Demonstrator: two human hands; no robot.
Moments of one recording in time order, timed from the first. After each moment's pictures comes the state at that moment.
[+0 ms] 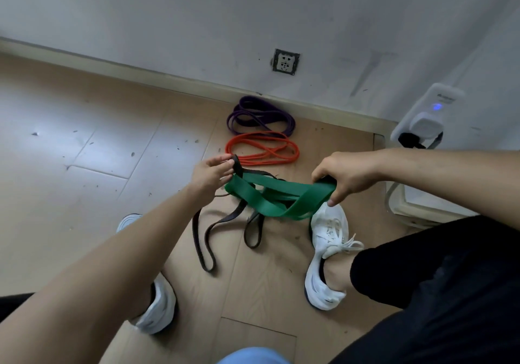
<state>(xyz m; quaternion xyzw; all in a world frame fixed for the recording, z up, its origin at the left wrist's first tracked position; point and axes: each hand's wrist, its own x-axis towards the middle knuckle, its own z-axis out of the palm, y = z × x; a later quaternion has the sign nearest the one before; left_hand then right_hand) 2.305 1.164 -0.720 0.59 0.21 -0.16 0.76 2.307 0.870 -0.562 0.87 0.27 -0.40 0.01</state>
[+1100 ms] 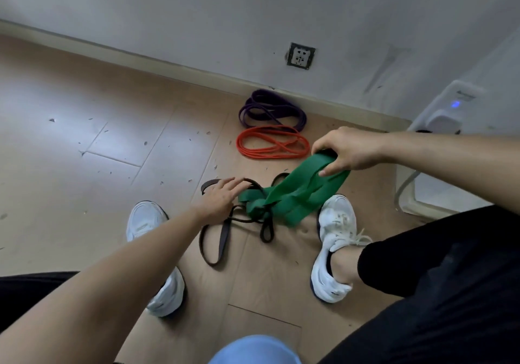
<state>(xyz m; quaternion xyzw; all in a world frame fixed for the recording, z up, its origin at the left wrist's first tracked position) 2.256 1.201 -0.799 0.95 -0.22 -0.19 0.13 2.320 0.893 -0.552 0.92 0.26 -0.30 -0.02</state>
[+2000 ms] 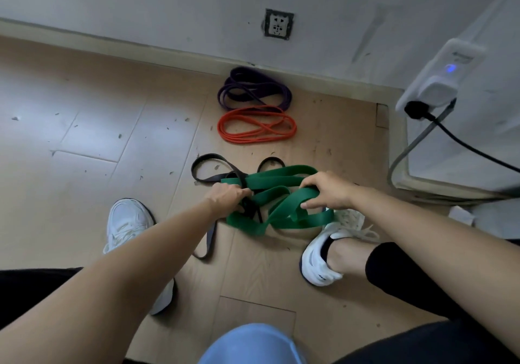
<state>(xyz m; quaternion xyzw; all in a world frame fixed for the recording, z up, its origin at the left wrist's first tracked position) 2.273 1.136 -0.829 0.92 -0.31 -0.24 -0.03 2.255 0.848 -0.693 0.89 0.10 -0.38 -0.22</state>
